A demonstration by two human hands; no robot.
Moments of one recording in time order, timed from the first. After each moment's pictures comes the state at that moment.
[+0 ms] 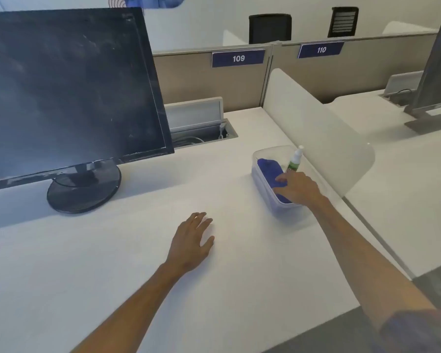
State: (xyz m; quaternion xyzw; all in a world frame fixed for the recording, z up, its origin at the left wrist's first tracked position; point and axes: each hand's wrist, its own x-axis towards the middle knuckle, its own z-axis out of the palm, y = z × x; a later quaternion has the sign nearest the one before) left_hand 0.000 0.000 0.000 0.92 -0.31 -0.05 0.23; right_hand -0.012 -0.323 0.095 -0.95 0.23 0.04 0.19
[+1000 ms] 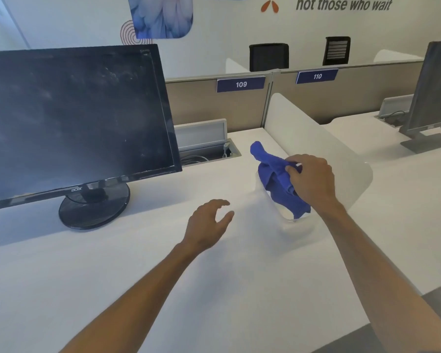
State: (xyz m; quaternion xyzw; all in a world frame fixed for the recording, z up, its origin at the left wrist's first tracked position) left_hand 0.026 -0.039 0.090 0.89 -0.25 -0.04 0.39; right_hand -0.028 -0.283 0.186 -0.93 0.20 -0.25 0.17
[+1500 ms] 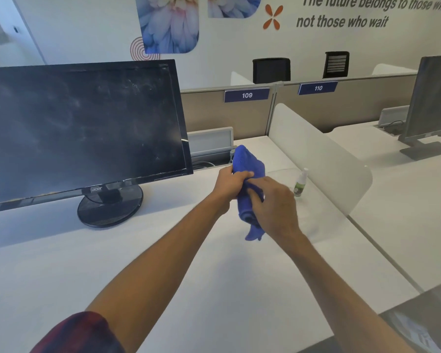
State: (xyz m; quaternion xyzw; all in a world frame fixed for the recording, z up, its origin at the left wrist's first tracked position) left_hand 0.035 -0.077 0.192 0.70 -0.09 -0.23 0.67; right_hand -0.062 -0.157 0.179 -0.91 0.07 -0.34 0.24
